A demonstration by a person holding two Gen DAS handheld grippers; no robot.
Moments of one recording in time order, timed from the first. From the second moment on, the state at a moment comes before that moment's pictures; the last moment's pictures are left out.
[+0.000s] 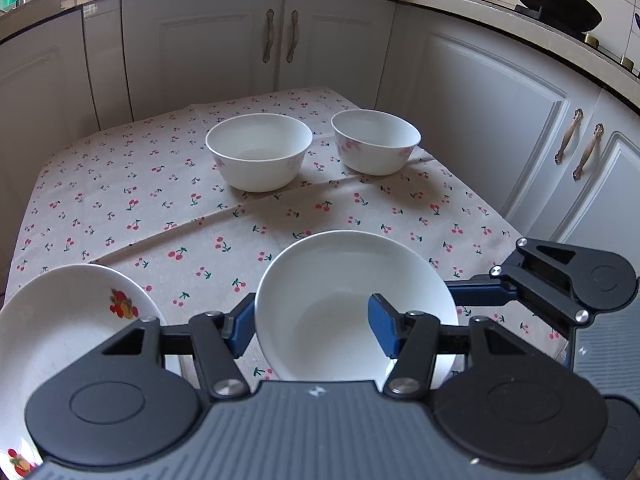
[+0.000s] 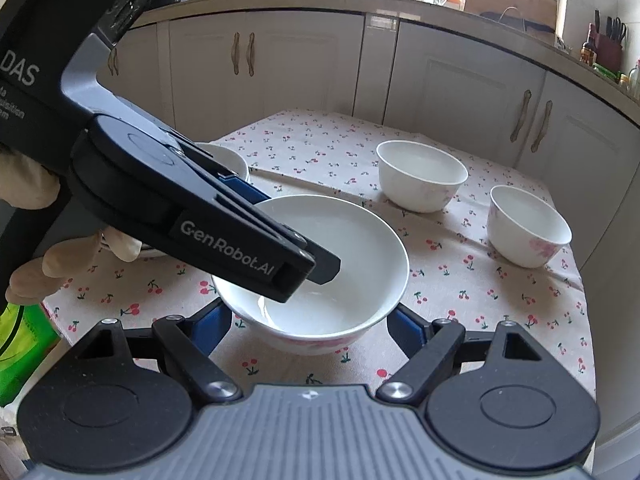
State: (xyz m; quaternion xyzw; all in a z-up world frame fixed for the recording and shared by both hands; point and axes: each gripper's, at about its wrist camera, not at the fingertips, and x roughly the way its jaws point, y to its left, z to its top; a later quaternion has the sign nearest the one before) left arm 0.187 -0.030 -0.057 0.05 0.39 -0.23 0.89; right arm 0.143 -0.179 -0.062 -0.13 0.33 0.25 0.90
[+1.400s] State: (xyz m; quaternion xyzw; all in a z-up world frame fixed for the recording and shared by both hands) left arm 0.179 -0.019 -0.055 0.03 0.37 -0.22 0.90; right arm 0.135 -0.187 -0.055 -0.09 0.34 0.26 0.90
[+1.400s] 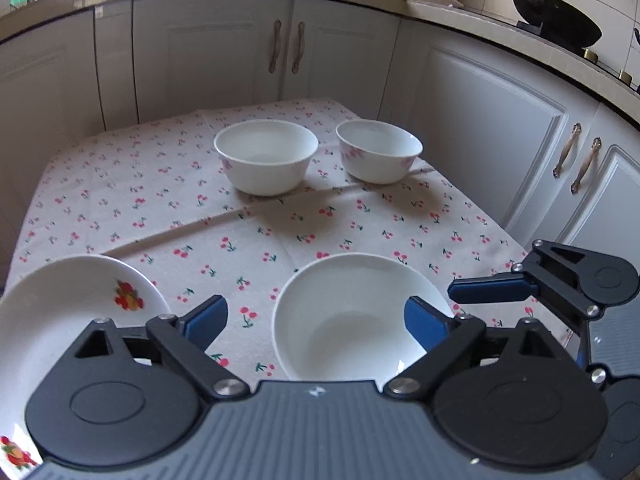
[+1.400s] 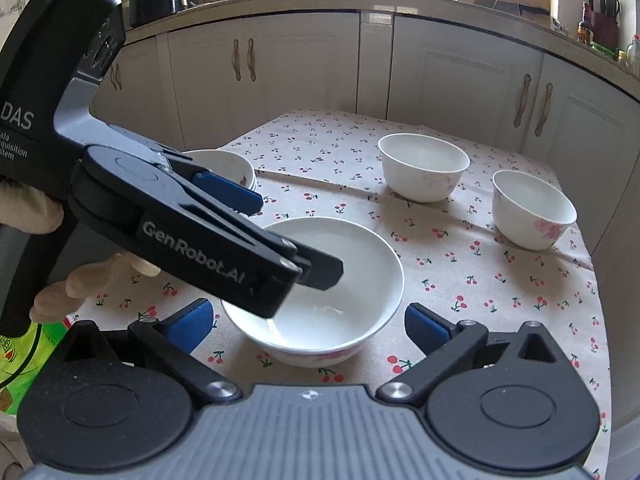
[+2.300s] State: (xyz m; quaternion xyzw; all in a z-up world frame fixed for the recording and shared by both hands) left arm 0.293 -0.021 -0.010 0.13 0.34 -0.20 0.91; right arm 0.212 -0.218 -0.020 -0.10 0.30 0.22 0.92
